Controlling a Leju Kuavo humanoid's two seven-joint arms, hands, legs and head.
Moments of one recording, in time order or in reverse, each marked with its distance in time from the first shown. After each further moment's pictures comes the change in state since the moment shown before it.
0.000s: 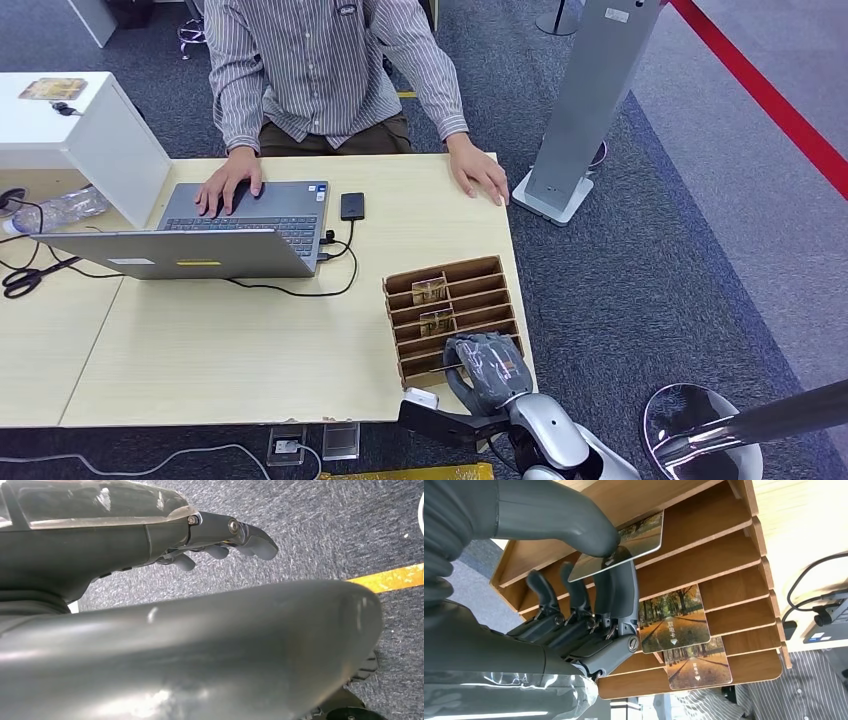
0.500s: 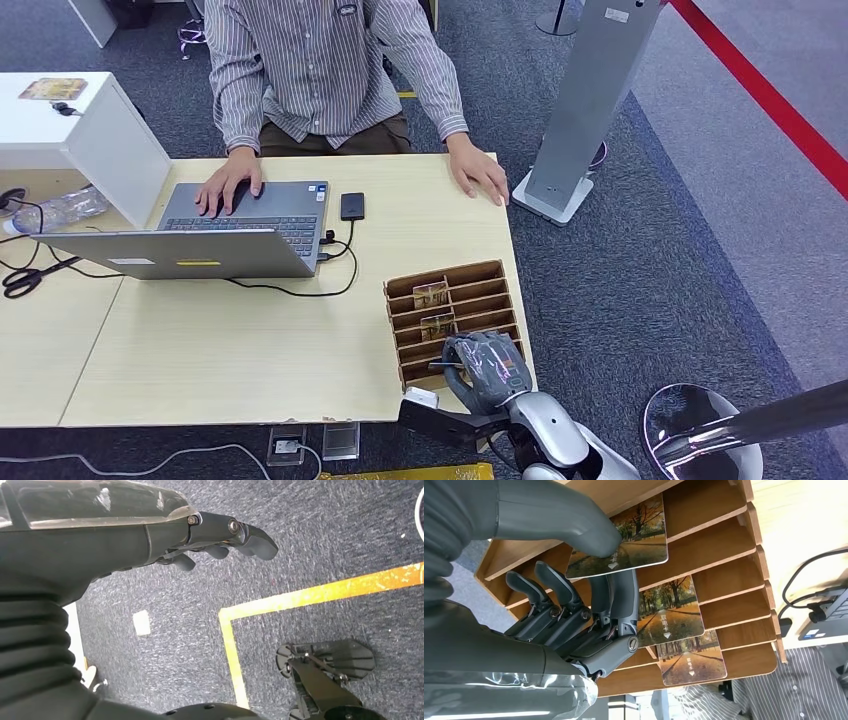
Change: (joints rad) left arm 0.000 0.000 0.000 0.000 0.001 -0.002 -0.006; right arm -0.005 0.003 0.000 0.012 -0.009 -0.012 -0.021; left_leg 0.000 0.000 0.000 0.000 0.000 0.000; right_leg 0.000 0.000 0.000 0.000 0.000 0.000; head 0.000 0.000
